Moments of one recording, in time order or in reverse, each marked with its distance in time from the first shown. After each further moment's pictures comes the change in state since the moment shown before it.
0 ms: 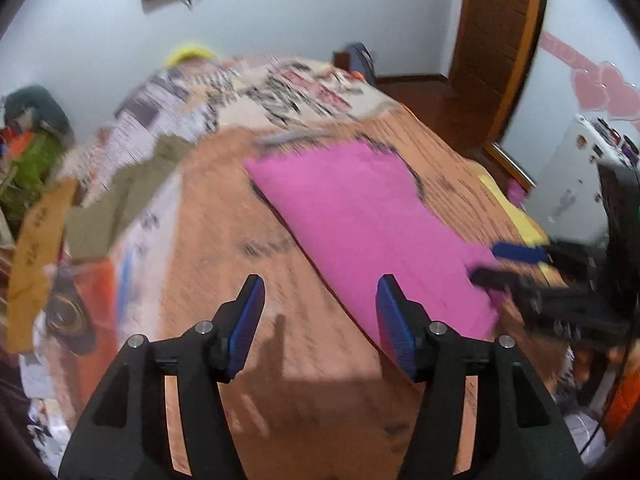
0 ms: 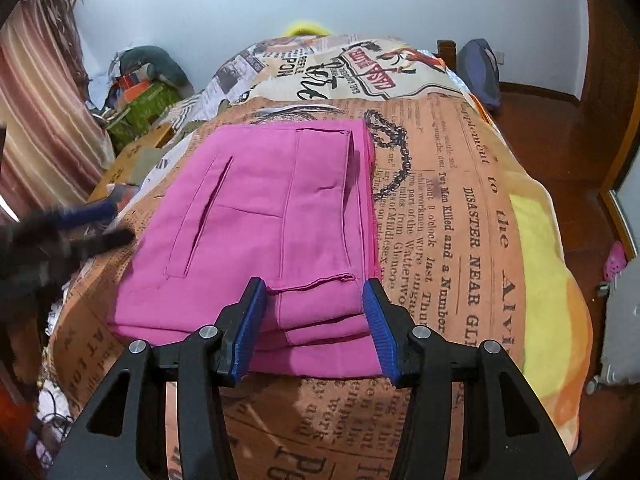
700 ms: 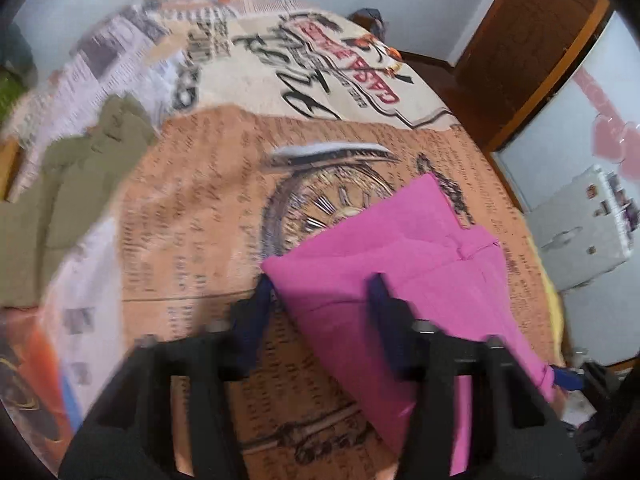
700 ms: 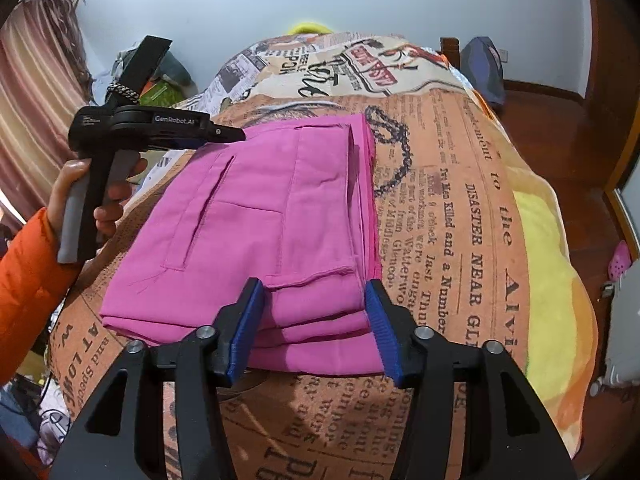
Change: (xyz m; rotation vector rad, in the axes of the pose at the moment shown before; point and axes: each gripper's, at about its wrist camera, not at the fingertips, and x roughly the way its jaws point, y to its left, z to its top) left arm 0.154 0.075 0.085 -0.175 0.210 -0.212; right arm 0.004 -0.008 0.000 0.013 0.017 0.024
